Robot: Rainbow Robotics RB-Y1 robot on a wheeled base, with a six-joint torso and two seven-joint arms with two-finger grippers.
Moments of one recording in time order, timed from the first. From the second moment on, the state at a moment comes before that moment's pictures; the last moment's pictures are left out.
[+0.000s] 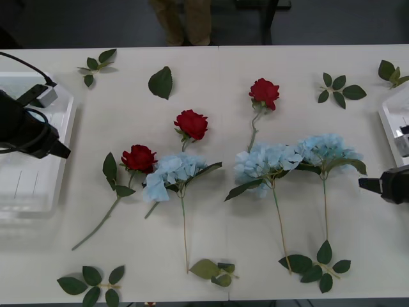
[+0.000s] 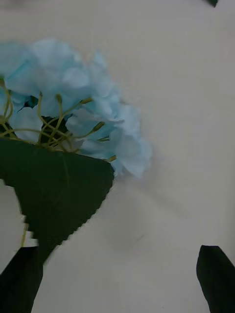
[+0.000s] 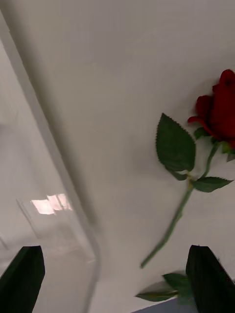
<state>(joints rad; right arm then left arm) 0.14 -1.04 0.05 -1.75 -1.25 0.73 1.87 -0.53 1.19 -0.41 -1.75 1.23 1.39 -1.35</state>
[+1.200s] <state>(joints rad) -0.08 -0.79 0.32 -1.63 -0.93 0.67 1.84 -0.63 0.86 -0.90 -1.86 0.55 1.44 -0.93</state>
